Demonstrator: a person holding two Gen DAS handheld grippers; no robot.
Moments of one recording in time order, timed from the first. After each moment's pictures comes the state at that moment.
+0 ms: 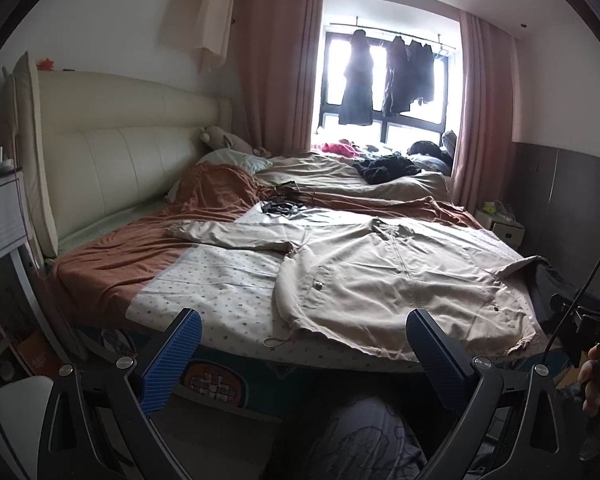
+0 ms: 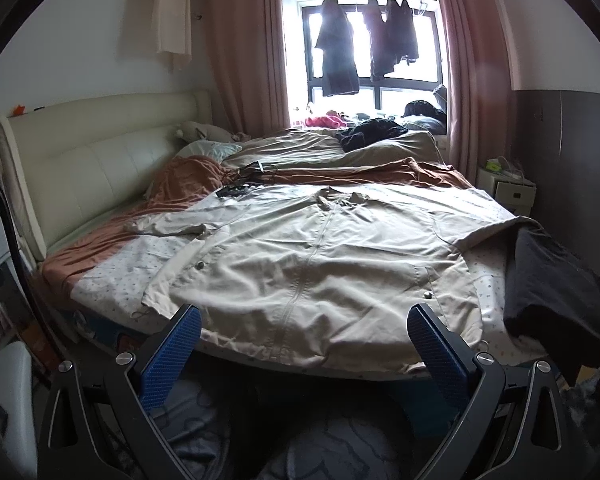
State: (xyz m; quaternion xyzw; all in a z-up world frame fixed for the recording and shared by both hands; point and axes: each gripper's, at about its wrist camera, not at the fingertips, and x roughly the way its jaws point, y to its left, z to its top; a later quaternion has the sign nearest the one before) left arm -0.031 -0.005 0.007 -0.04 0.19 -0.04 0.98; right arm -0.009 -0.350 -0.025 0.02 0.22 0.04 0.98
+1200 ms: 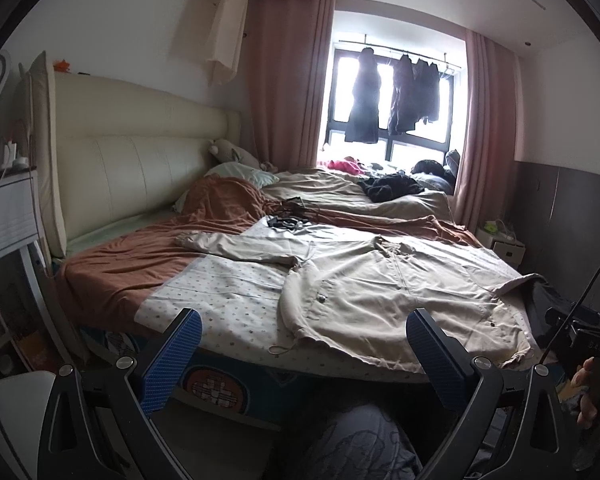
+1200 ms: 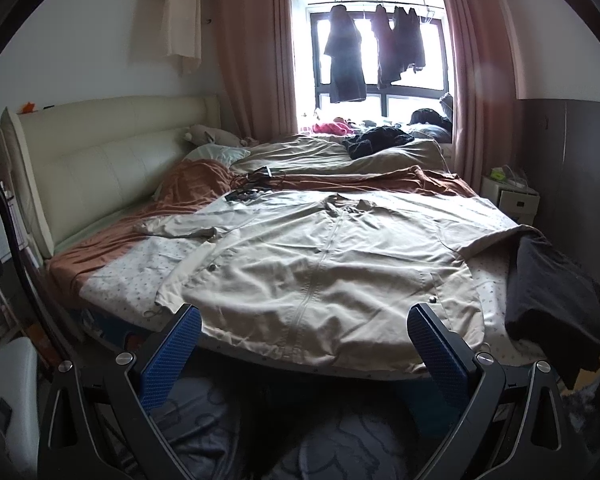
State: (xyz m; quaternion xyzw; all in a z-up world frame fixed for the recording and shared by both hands) left arm -0.050 0.004 0.013 -0.06 0.17 -0.03 0.98; right arm -0.027 -0.336 -0.019 0.01 0.20 0.05 0.98
